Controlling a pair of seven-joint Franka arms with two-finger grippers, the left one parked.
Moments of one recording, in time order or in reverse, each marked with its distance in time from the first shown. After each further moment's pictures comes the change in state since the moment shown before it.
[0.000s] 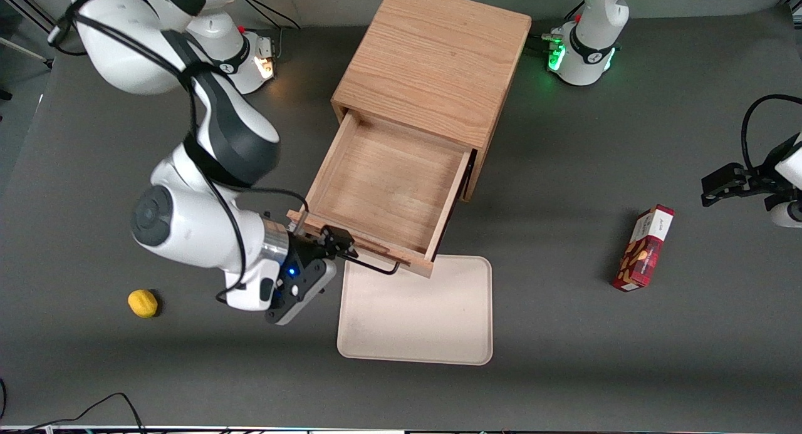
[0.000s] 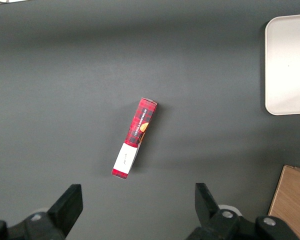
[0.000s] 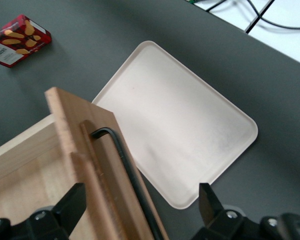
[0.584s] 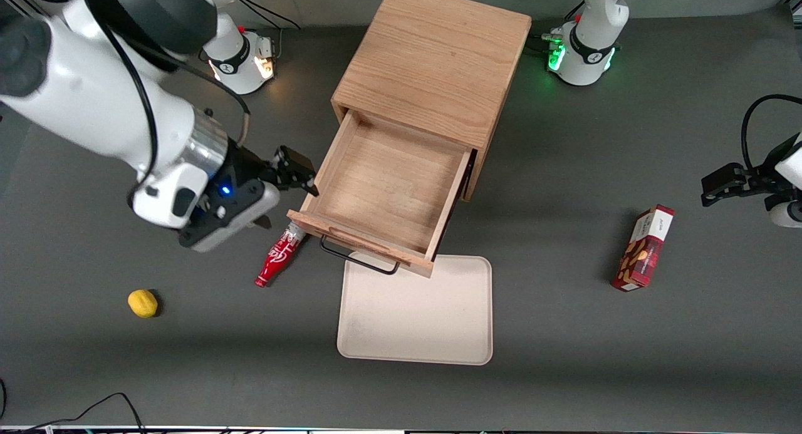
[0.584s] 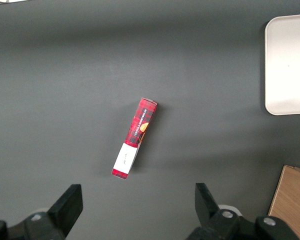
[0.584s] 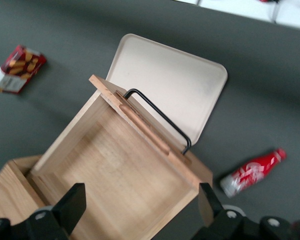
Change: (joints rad) arm -0.024 -0.257 -0.001 -0.002 0.000 -0.280 0.489
